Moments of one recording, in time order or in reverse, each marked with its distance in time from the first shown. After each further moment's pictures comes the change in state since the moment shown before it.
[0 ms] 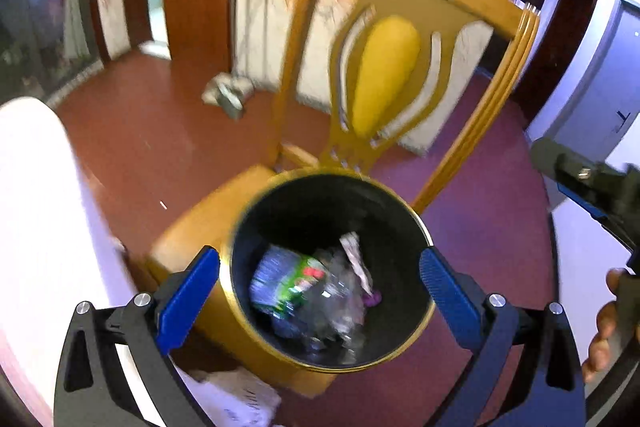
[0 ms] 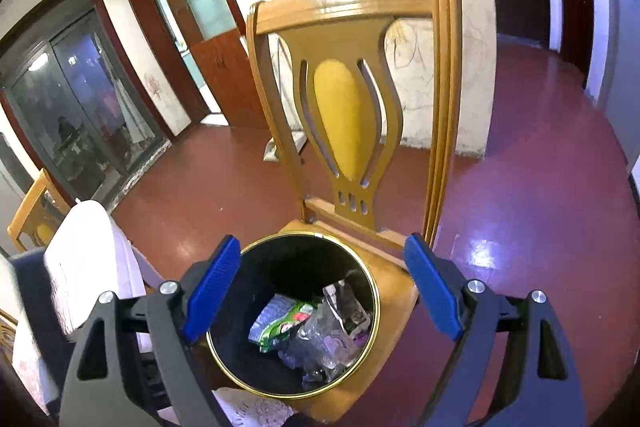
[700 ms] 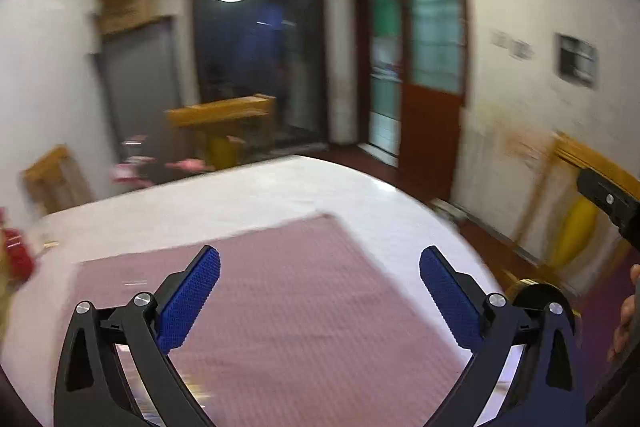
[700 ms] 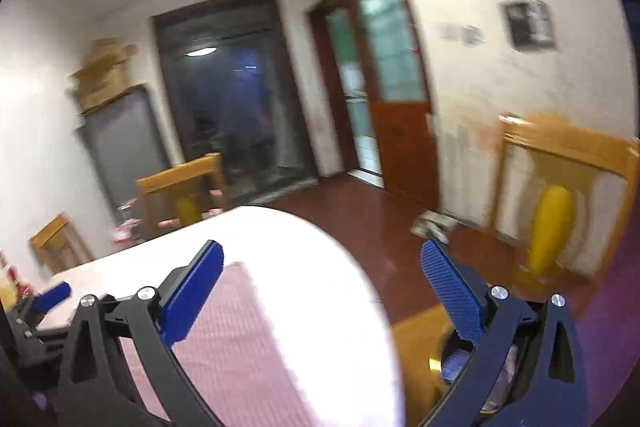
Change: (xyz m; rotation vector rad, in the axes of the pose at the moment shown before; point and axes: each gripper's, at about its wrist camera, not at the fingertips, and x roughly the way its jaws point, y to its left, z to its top) left arm -0.358 0.182 -0.116 -0.350 -0.433 0.737; right arm -0.155 0.273 -0.067 -0.384 -0.254 0.558
